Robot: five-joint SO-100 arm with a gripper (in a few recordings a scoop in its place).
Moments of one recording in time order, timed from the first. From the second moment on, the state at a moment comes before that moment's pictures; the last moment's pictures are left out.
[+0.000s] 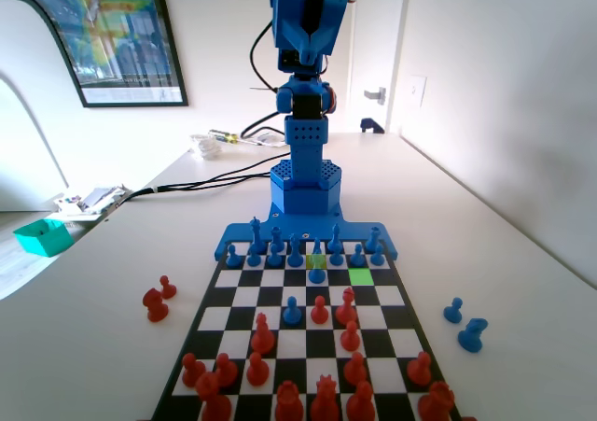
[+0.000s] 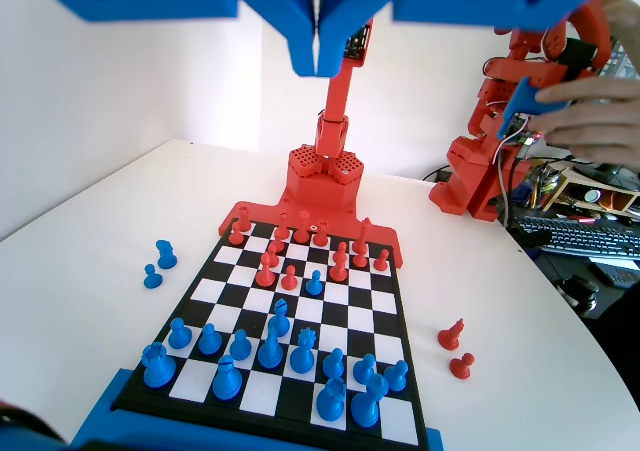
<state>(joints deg) 1.1 174.9 124.4 91.2 -101.2</state>
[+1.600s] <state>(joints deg) -2.8 128.7 106.2 98.4 -99.3</state>
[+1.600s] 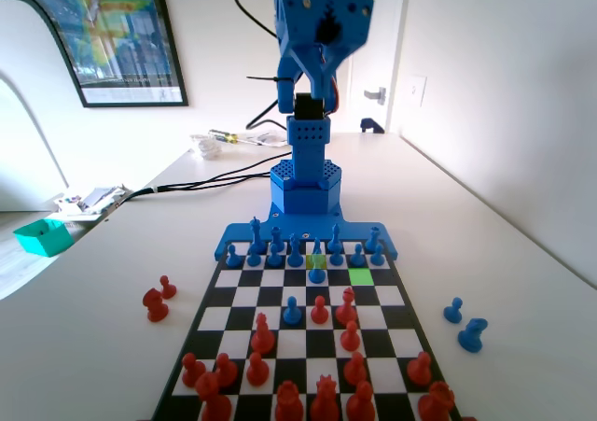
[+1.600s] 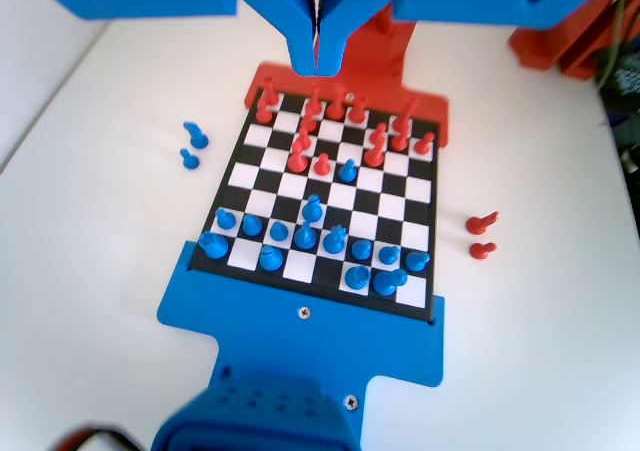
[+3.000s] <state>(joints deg) -5.3 105.6 131.3 64.2 -98.3</state>
